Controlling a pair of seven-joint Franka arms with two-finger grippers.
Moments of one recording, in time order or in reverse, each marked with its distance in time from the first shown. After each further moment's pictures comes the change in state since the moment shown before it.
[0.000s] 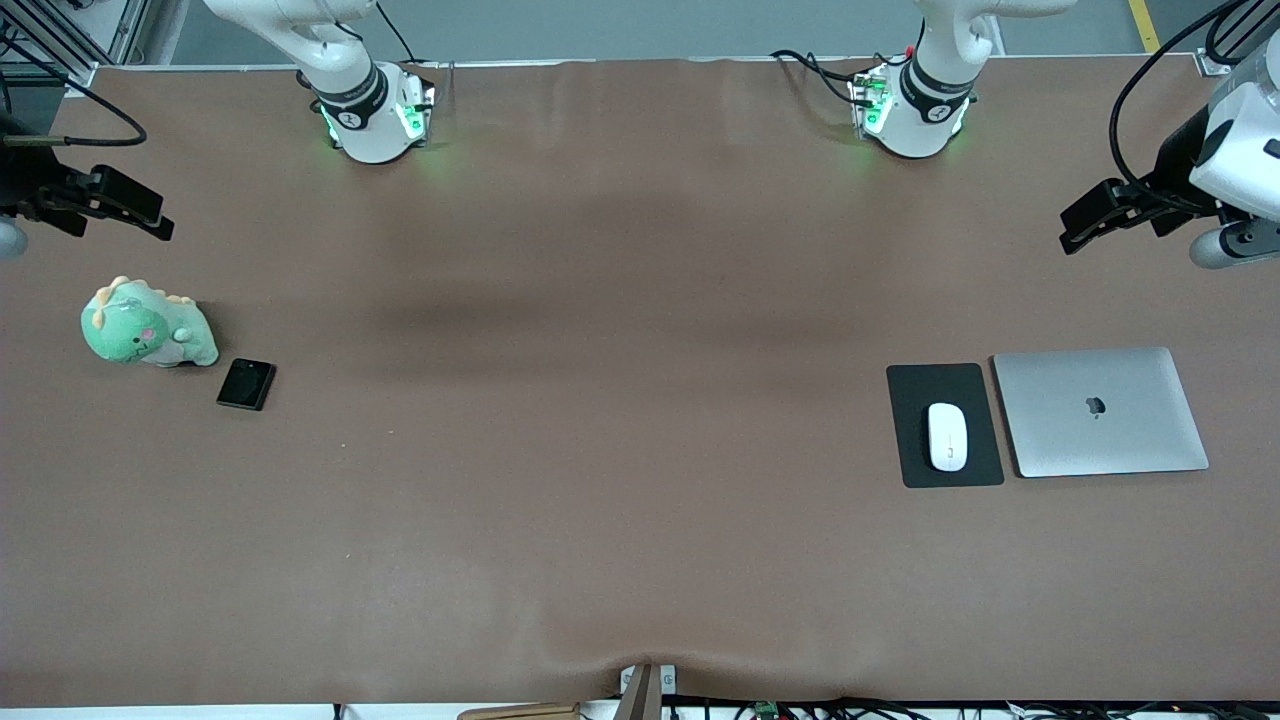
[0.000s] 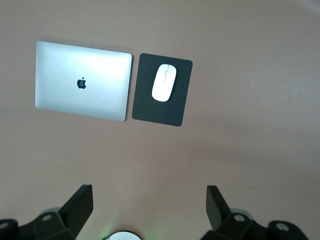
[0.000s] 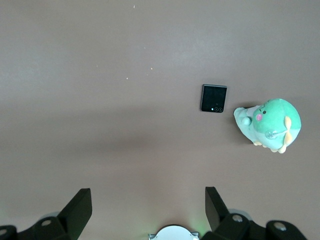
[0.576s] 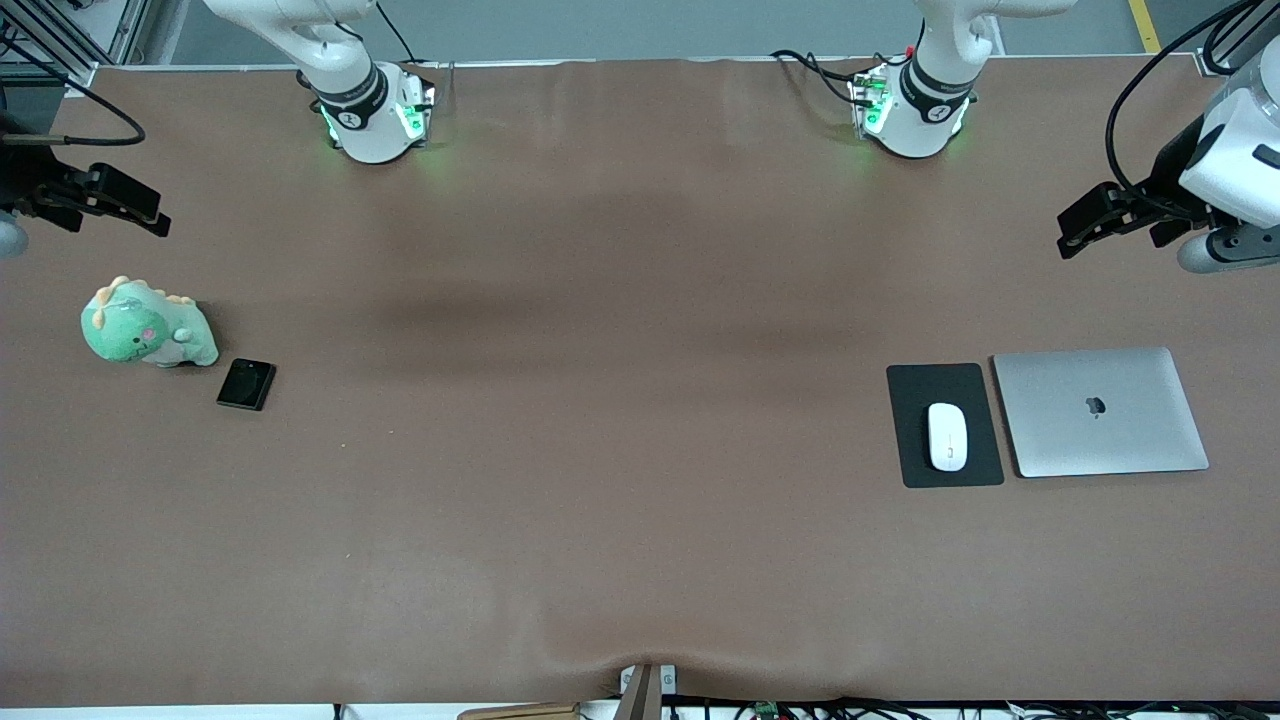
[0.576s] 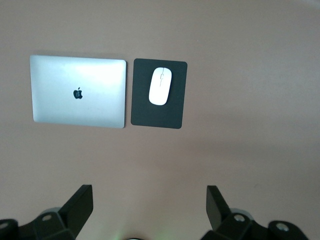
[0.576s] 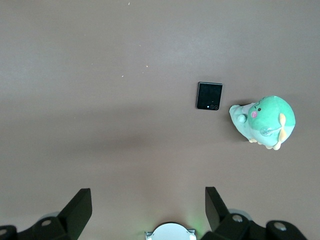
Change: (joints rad) left arm -0.002 0.000 0.001 -0.026 0.000 0.039 0.098; right arm 0.000 0.000 -0.001 0.002 -0.016 -0.007 0.000
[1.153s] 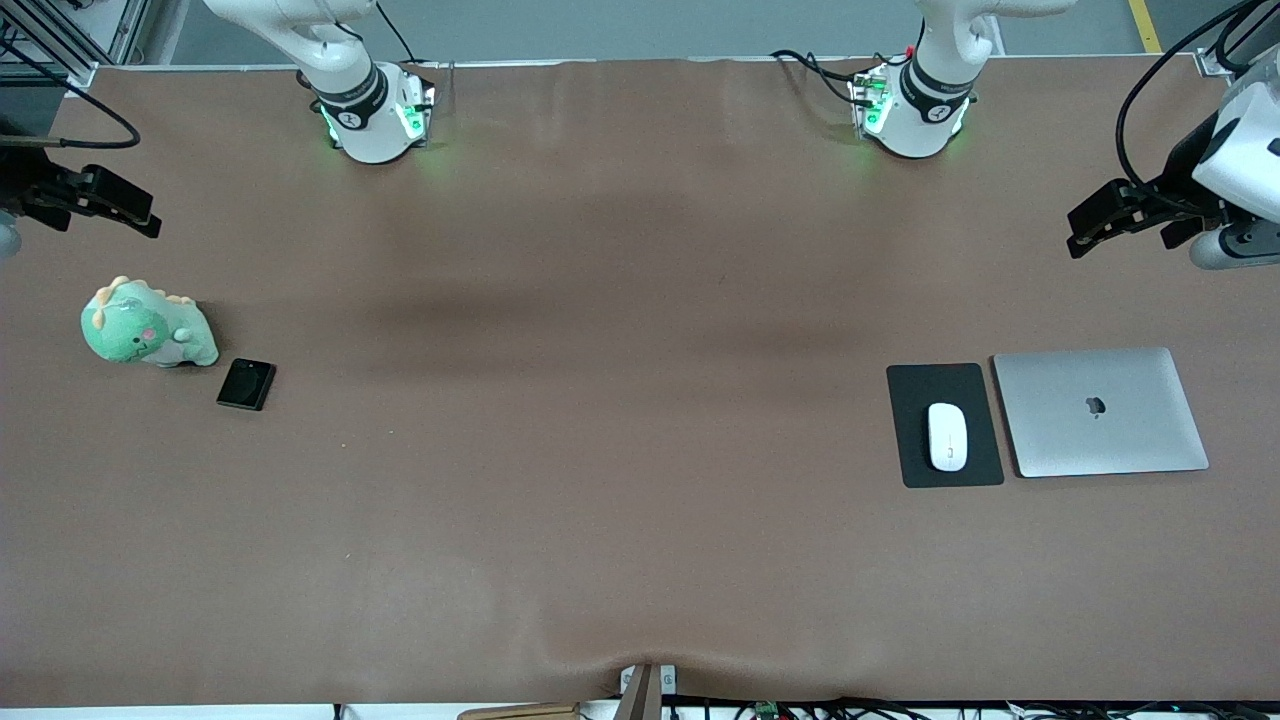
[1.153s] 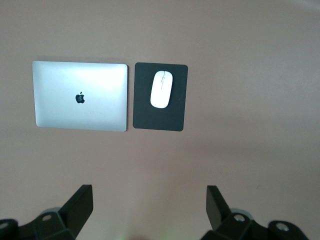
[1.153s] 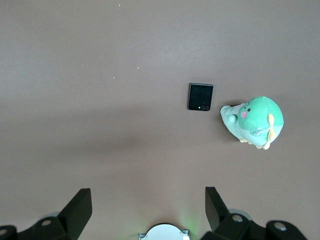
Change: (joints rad) left arm 0.005 -0.006 0.008 0.009 0.000 0.001 0.015; right arm 0.000 0.000 -0.001 0.001 -0.033 0.002 0.000
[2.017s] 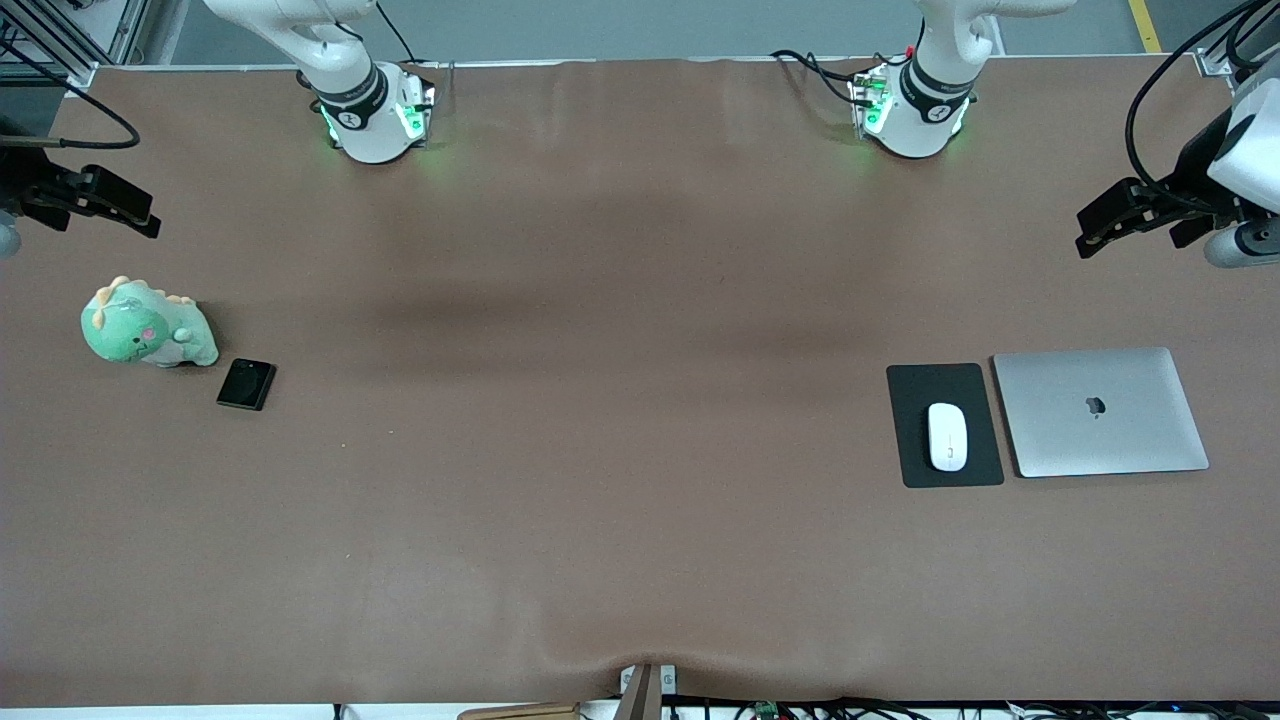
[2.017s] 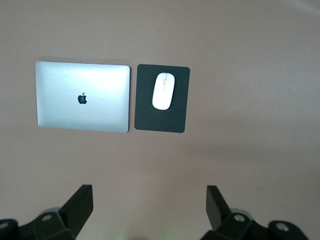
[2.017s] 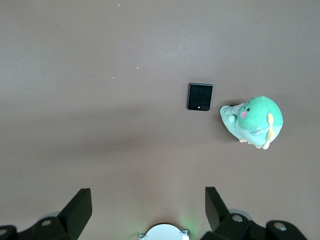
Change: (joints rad) left arm 0.007 0.000 0.006 0.004 0.000 0.000 0.001; right arm 0.000 0.000 0.000 0.000 -0.001 -0.001 0.000
